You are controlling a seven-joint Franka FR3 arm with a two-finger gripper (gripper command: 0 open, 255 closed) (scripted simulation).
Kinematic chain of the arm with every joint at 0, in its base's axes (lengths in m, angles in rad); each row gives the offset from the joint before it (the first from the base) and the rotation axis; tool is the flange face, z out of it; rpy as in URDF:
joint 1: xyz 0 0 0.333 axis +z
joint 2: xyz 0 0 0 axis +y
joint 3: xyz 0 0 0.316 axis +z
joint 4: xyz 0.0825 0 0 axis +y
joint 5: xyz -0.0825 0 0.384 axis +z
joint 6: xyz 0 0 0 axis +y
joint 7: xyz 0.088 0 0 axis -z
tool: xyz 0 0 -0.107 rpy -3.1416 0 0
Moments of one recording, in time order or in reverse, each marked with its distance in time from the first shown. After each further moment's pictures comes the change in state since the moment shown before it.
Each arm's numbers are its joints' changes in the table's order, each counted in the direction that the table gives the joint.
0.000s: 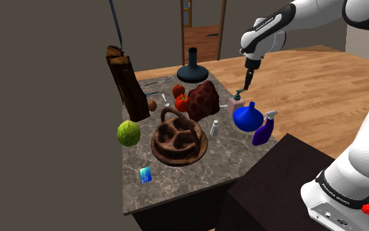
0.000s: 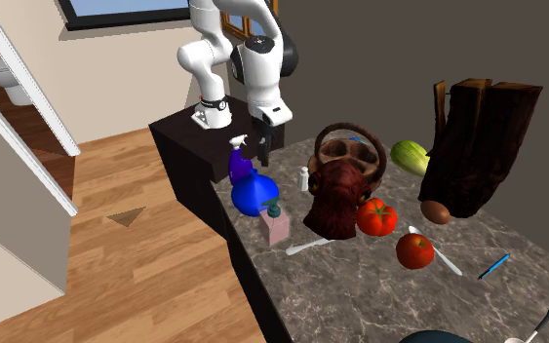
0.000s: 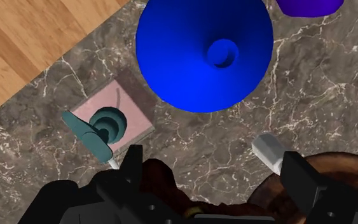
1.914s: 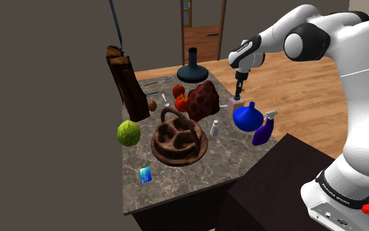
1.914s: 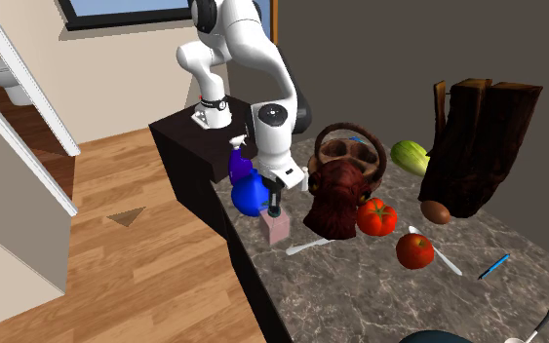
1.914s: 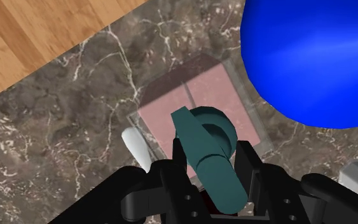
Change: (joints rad) arm -0.130 0.487 0.069 -0.444 0.102 -0.011 -0.187
